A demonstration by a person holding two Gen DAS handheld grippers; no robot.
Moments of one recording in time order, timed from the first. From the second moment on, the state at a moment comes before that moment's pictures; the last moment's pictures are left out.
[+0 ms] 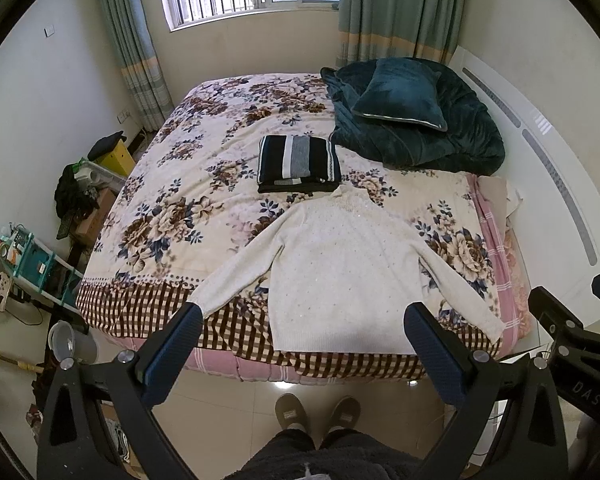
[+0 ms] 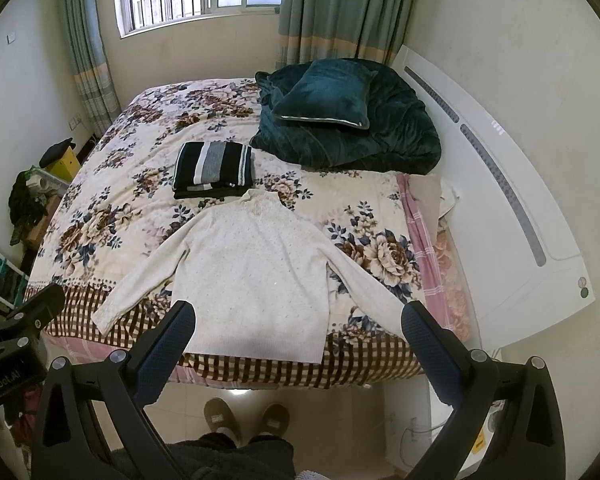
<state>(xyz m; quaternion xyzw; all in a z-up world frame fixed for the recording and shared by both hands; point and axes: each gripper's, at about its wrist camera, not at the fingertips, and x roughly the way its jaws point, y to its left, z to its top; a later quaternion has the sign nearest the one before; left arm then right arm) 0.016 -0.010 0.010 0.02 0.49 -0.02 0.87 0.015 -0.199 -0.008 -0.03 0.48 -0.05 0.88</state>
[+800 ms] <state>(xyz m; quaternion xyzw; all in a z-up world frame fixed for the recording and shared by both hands) 0.020 -0.016 0.018 0.02 0.49 -0.02 0.87 0.019 -0.204 0.006 -0.03 0.47 -0.05 0.88</state>
